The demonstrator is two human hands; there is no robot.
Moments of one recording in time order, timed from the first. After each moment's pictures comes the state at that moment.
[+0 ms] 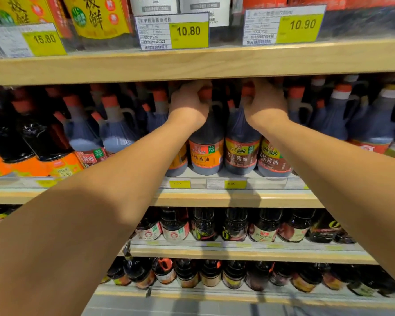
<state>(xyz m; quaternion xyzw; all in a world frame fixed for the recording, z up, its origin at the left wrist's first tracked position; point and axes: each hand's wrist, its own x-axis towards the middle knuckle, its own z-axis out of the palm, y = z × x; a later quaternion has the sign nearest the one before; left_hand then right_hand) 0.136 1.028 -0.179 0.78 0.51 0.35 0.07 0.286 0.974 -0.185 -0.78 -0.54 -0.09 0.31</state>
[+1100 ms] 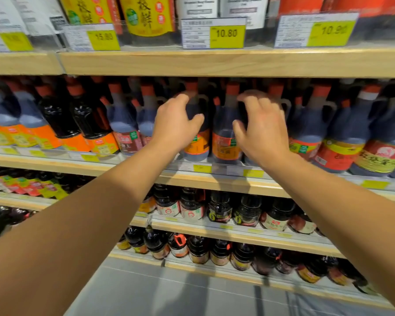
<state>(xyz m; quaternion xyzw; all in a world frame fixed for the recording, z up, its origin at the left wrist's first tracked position) 0.045 0.972 -0.193 0.75 0.54 0.37 0.05 0.222 0.915 -0.207 -0.67 -0.66 -0.15 0.32</state>
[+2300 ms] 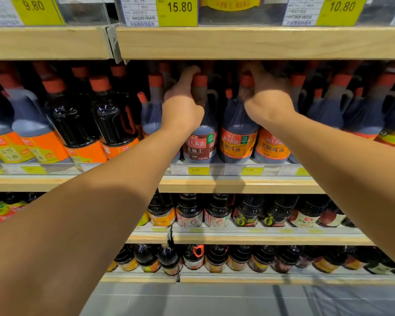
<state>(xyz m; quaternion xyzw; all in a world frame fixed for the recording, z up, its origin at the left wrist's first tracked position) -0.047 1.086 -0.218 0.74 0.48 0.46 0.15 0.115 1.018 -0.192 -0.73 -0.60 -0.11 0.31</state>
